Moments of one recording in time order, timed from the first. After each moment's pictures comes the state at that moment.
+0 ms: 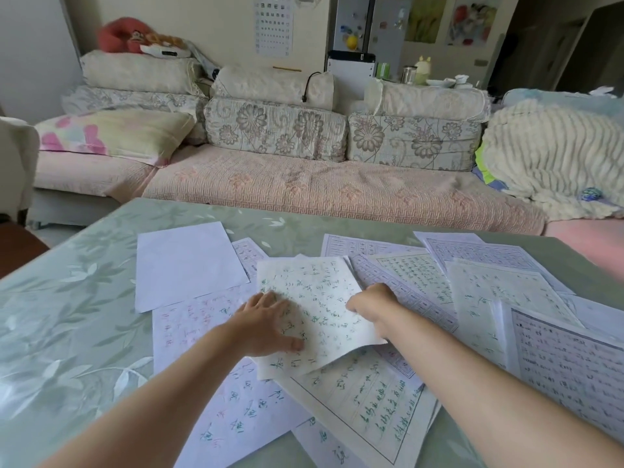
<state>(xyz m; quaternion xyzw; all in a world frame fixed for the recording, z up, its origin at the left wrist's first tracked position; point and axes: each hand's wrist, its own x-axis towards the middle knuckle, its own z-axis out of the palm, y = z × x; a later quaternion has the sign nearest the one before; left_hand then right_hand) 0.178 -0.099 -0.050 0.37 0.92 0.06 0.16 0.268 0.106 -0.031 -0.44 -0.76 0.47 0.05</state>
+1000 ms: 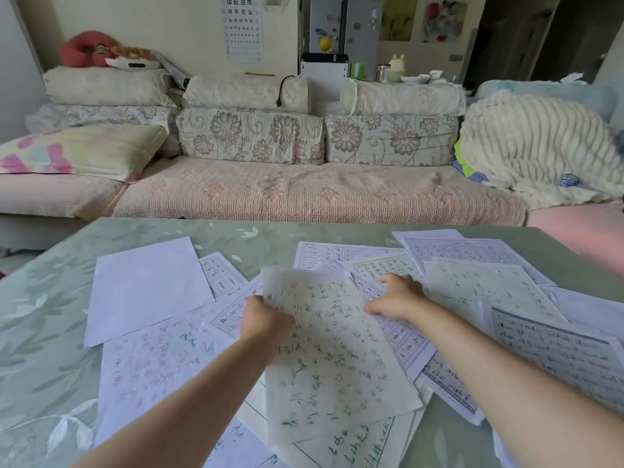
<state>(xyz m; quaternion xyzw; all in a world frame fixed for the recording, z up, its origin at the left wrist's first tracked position) 0.201 -0.004 -0.046 -0.01 0.80 0.57 0.17 0.295 0.214 -0.031 -0.40 -0.89 0.23 -0.01</state>
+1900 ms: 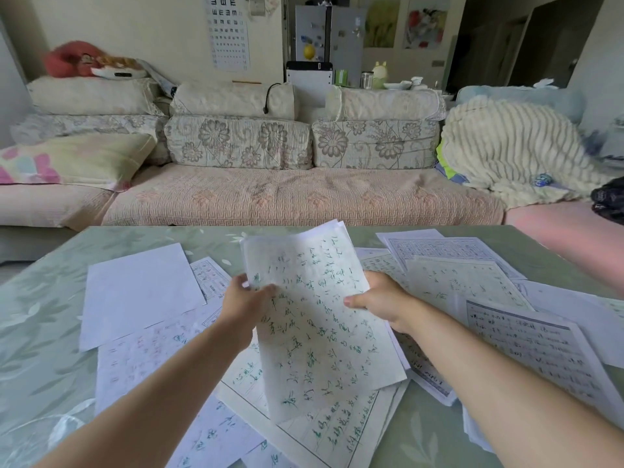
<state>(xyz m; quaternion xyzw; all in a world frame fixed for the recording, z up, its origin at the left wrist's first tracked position) 0.201 -0.018 -0.009 0.04 0.71 0.68 0.17 0.318 0.198 -0.020 -0.25 -0.79 0.55 0.07</state>
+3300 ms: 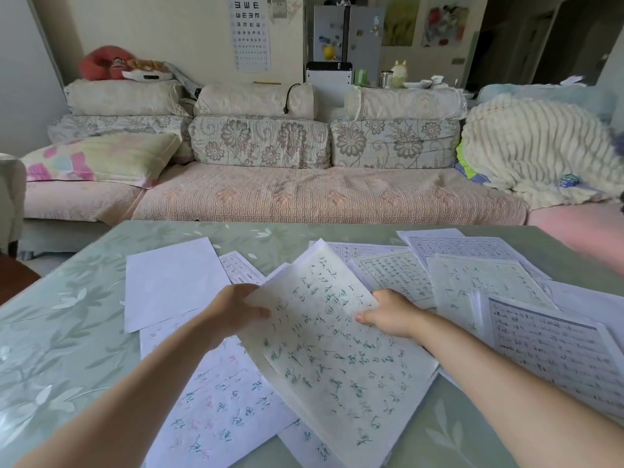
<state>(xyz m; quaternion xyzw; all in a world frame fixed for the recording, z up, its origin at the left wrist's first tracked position) 0.184 -0.102 0.001 0.19 0.85 0.44 0.21 0.331 0.151 -0.019 -0.26 -0.88 0.39 -0.01</state>
